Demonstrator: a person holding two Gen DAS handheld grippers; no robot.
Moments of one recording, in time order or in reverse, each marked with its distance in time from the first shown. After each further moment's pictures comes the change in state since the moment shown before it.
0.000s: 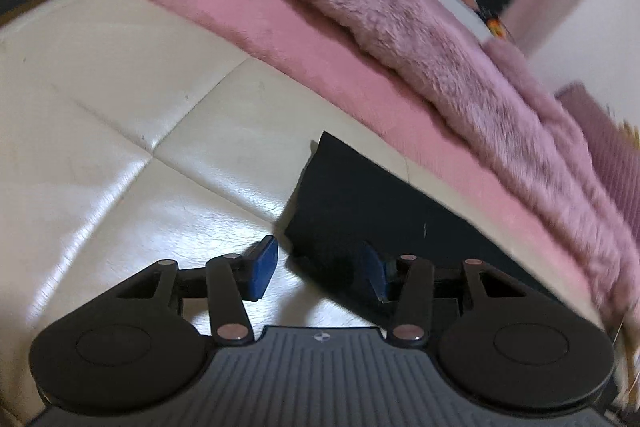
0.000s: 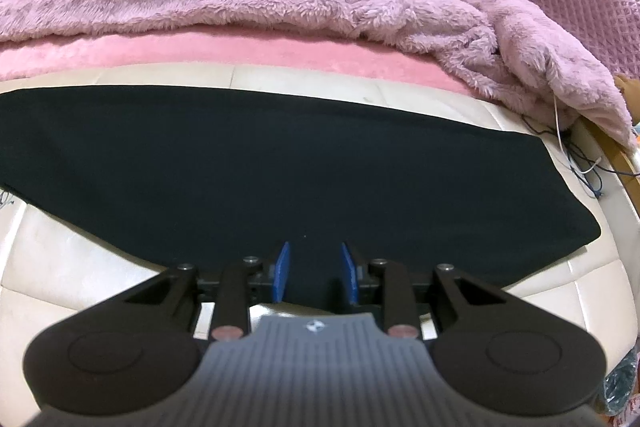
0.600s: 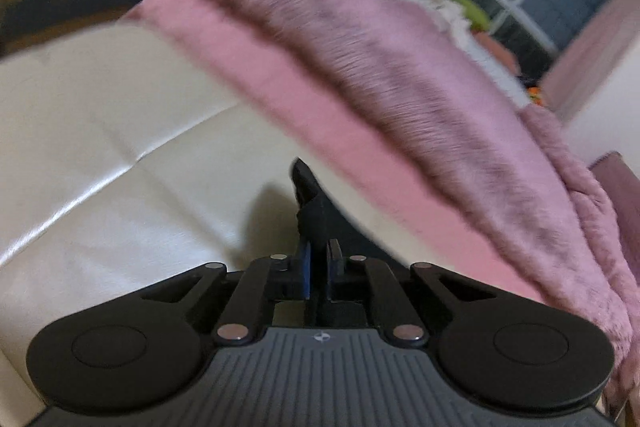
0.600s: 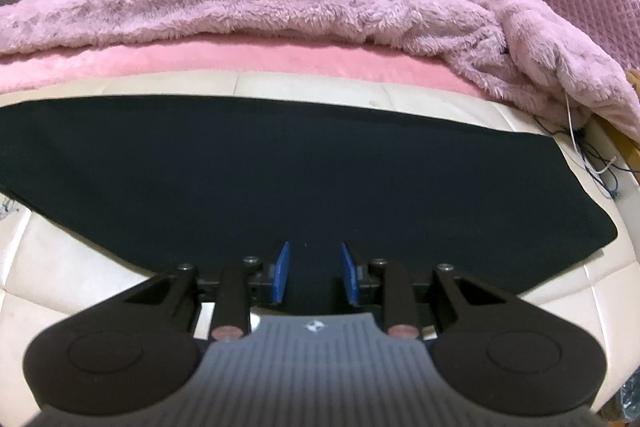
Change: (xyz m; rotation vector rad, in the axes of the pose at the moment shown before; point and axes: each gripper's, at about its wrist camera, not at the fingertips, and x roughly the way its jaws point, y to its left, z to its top) left arm -0.023 -0.083 -0.015 -0.073 -0.202 0.127; right arm 0.008 -0.011 0.000 0.018 -0.035 0.057
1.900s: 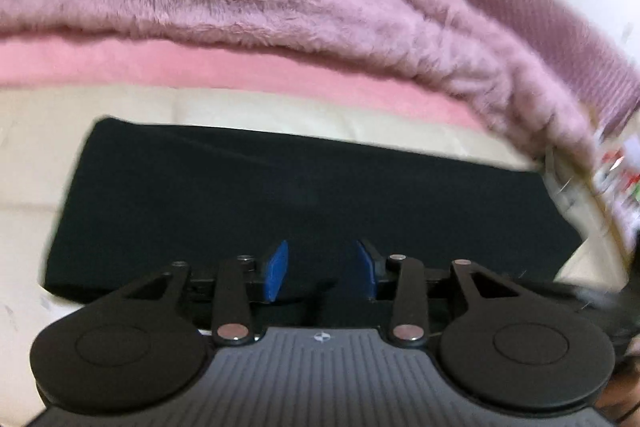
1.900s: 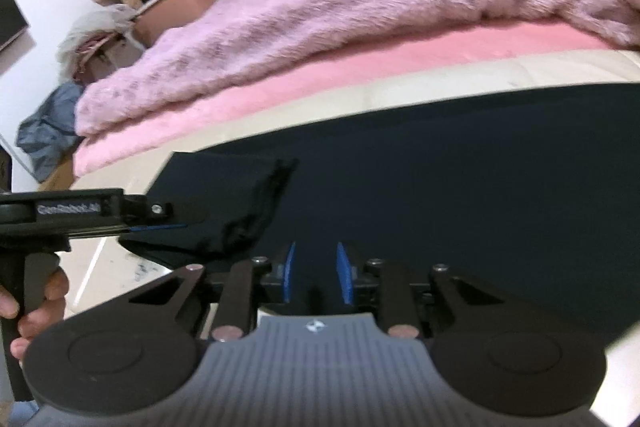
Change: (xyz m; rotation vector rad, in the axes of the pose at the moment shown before) left arm 0.003 -0.221 -0.170 0.601 0.394 -0.308; right arm 0.027 0.023 0.015 0.191 -0.014 0.490
